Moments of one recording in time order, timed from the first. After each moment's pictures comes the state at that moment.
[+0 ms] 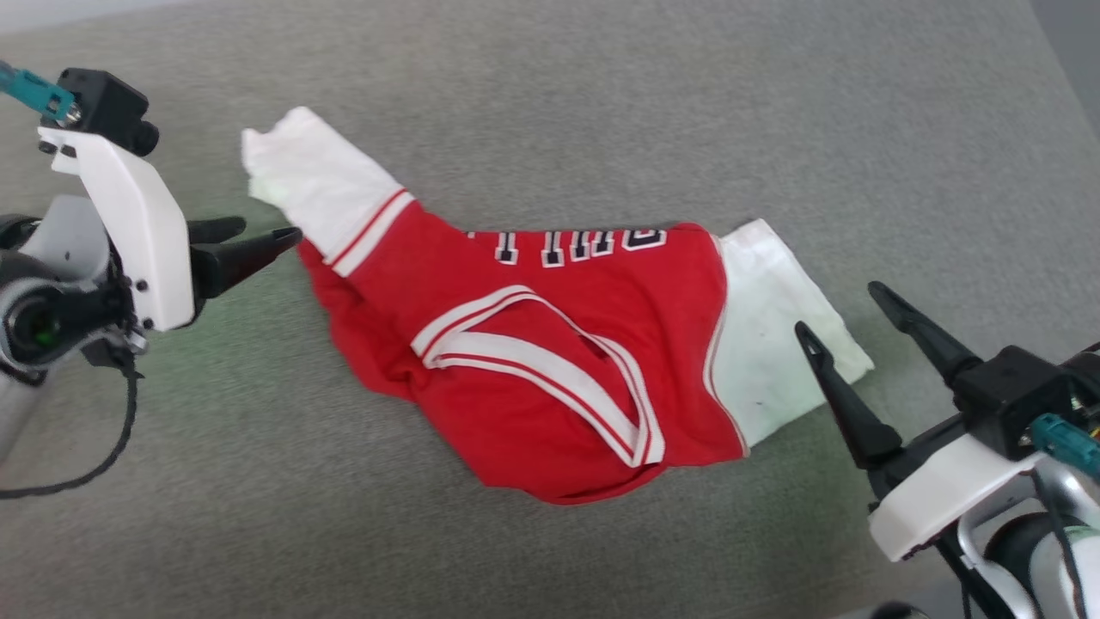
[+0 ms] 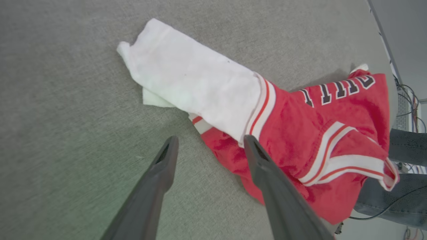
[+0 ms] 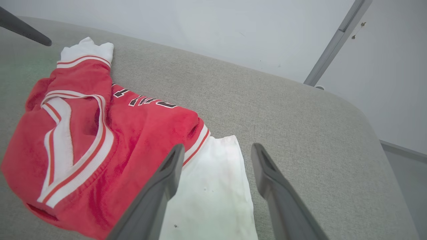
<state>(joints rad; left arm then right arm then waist) -0.92 0.82 -0.80 0.35 -1.32 -0.13 0.62 -0.11 -0.37 0.20 -0.28 0.25 0.13 0.21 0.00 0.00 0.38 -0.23</state>
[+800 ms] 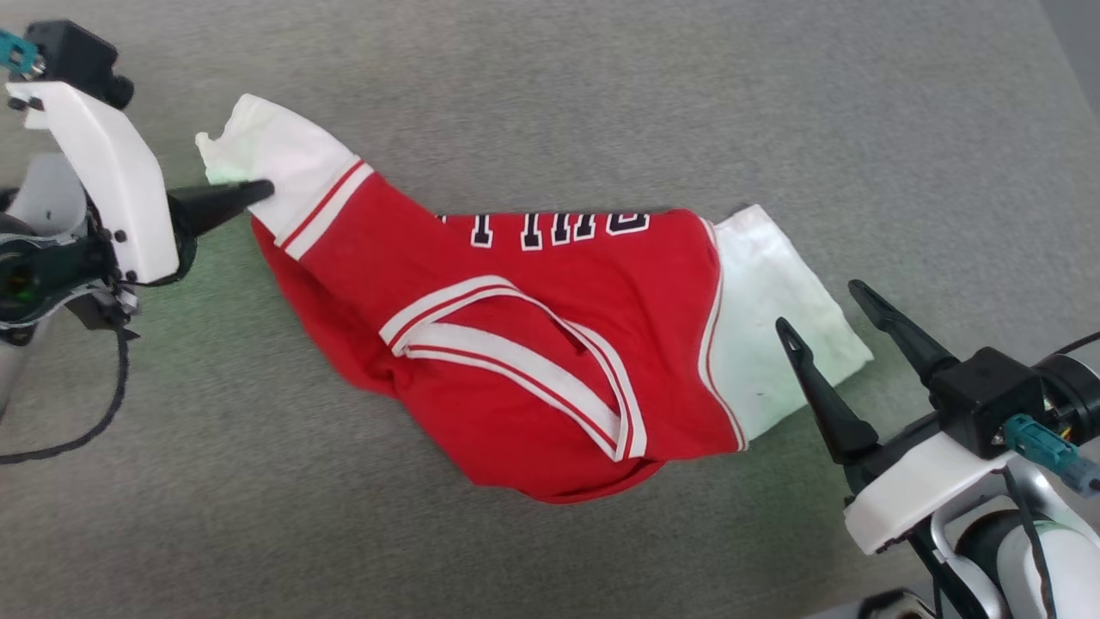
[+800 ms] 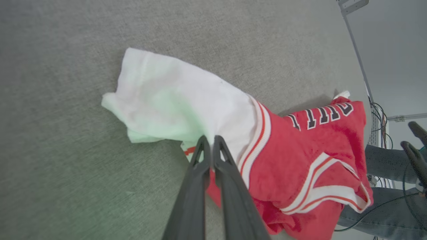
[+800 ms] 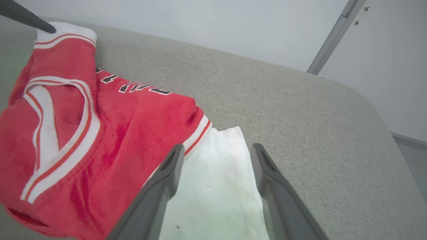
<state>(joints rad) -1.00 0.80 -0.79 0.43 -1.42 -0.13 0.65 -0.13 -0.31 0.21 -0.22 0.21 0.13 0.15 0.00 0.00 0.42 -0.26</state>
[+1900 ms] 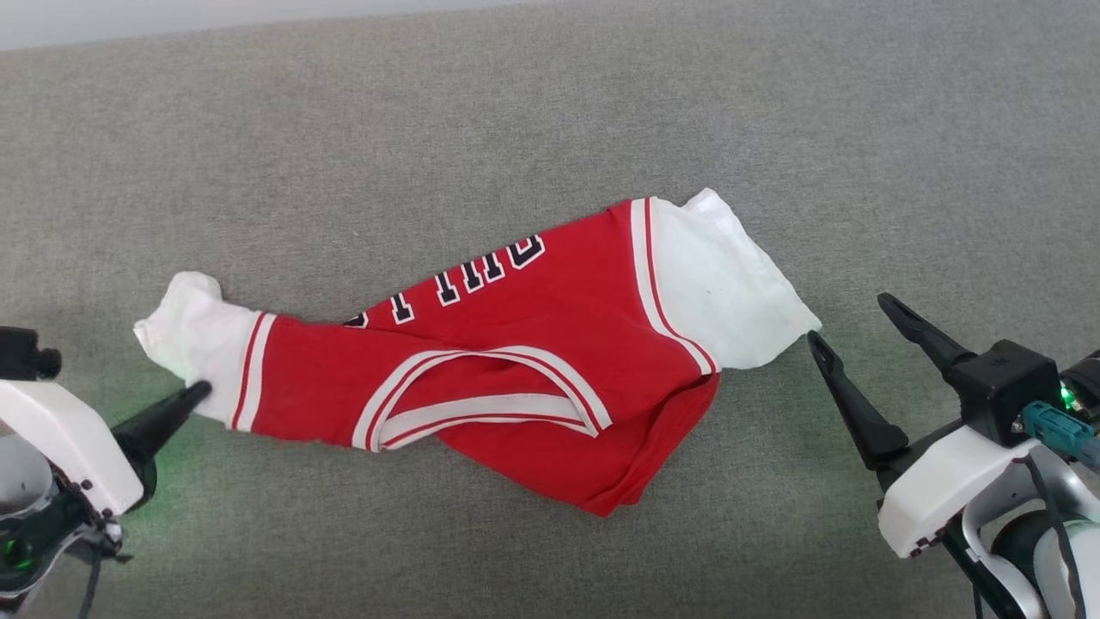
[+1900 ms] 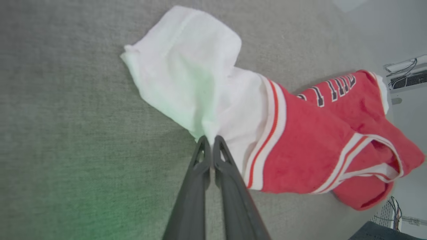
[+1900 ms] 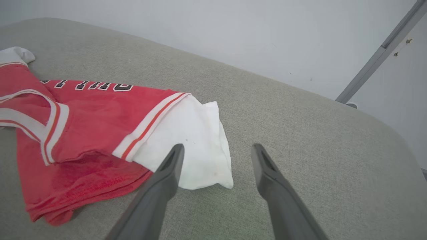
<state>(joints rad) -0.45 0.93 -0.72 0.34 -1.55 -0.13 0.21 -0.12 -0.38 0.19 -0.22 0.25 0.13 0.24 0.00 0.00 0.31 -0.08</state>
